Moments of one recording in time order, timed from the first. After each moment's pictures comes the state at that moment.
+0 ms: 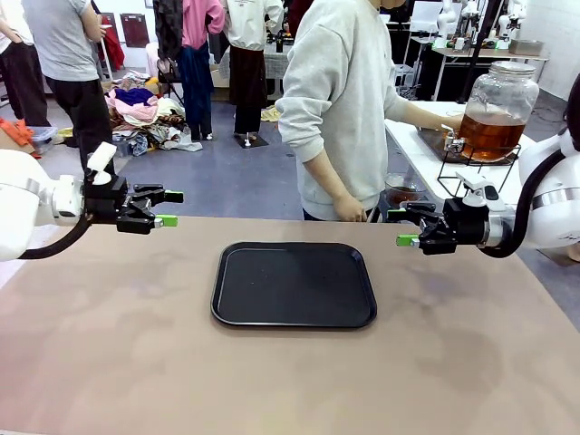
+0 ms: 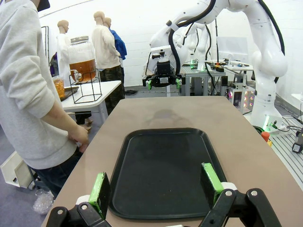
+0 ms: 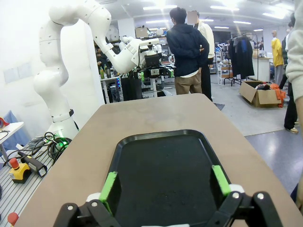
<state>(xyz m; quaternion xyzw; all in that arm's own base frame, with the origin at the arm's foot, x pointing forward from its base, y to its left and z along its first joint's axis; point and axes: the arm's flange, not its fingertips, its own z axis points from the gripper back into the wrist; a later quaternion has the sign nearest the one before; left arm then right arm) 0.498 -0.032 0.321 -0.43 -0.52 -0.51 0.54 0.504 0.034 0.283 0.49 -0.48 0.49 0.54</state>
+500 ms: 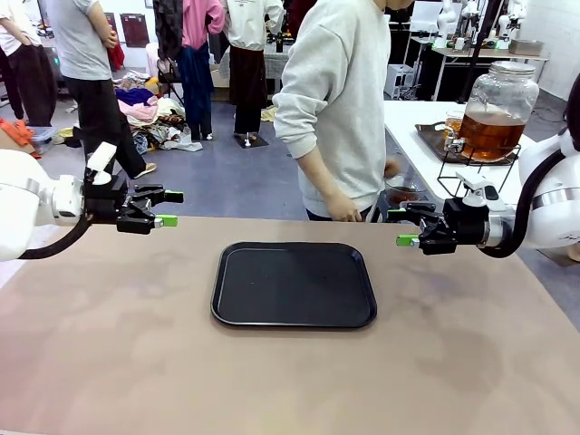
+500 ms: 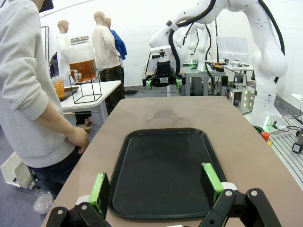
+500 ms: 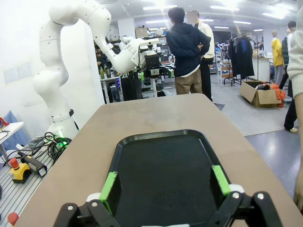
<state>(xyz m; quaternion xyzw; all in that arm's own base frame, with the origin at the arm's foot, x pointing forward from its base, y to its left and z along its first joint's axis) 0.498 -0.032 0.321 -0.43 -0.52 -0.51 0.54 0.504 0.034 0.283 0.49 -0.48 0.49 0.54</state>
